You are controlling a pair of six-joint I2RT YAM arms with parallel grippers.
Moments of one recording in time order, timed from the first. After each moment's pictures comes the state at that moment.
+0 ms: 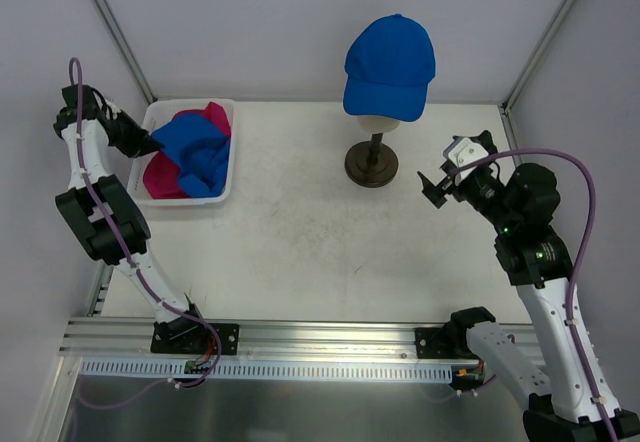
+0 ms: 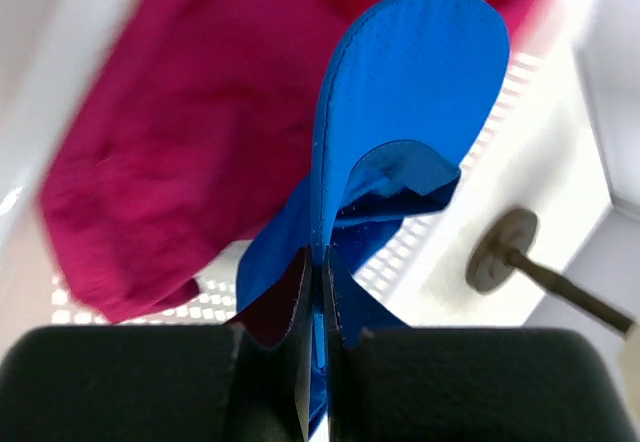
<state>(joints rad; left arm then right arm) 0.49 1.92 1.74 -0.89 0.47 -0.47 0.24 0.75 1.01 -0.37 -0.38 -0.60</state>
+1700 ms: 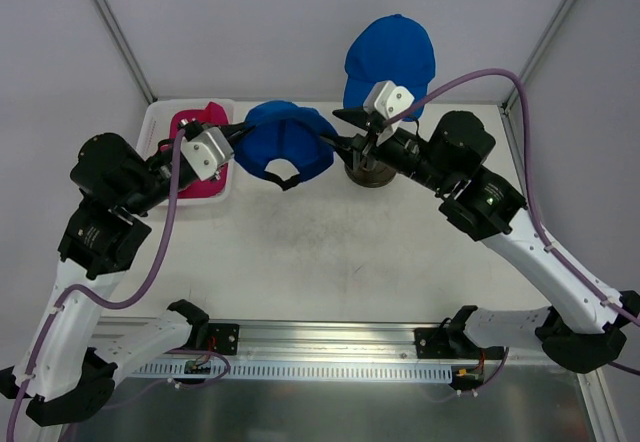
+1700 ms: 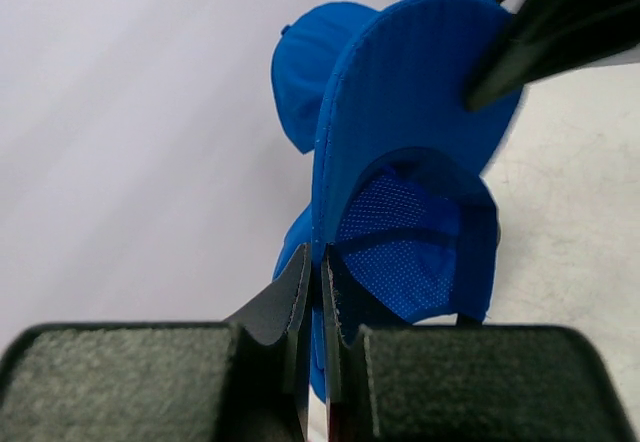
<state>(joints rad) -0.51 0.90 1.44 -0.43 0.40 0.57 0.88 1.19 1.50 -0.22 -0.19 -0.29</state>
